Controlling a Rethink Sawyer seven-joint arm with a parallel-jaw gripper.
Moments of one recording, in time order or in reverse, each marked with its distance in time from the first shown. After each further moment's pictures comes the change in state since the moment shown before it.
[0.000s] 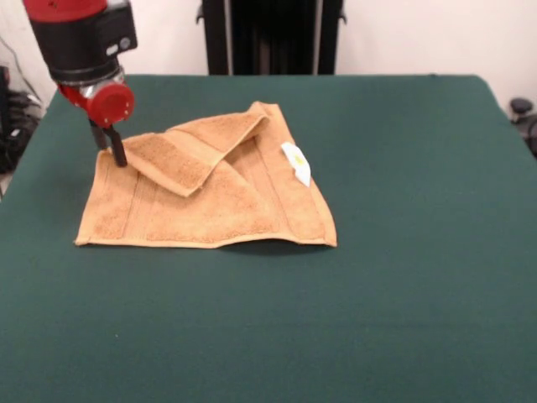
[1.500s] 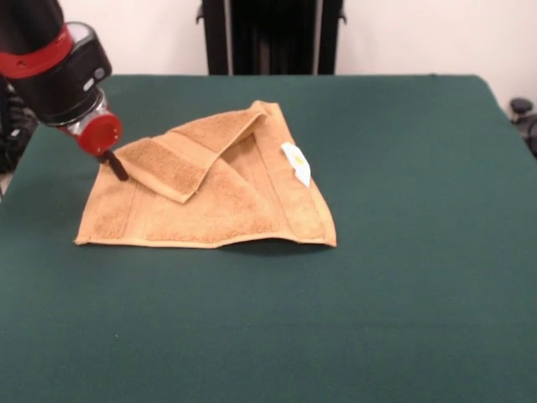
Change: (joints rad) arm -0.057 0.141 0.075 -0.261 -0.115 0.384 0.000
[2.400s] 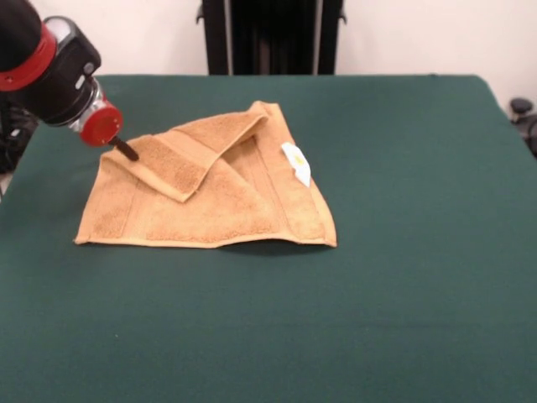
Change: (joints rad) arm 0.000 0.051 0.003 -0.109 -0.002 0.296 0.000
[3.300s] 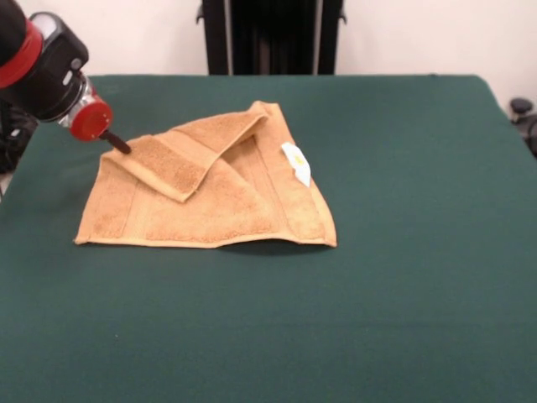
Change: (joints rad) arm -0.024 0.007 0.000 -0.020 -0.013 0.039 0.000
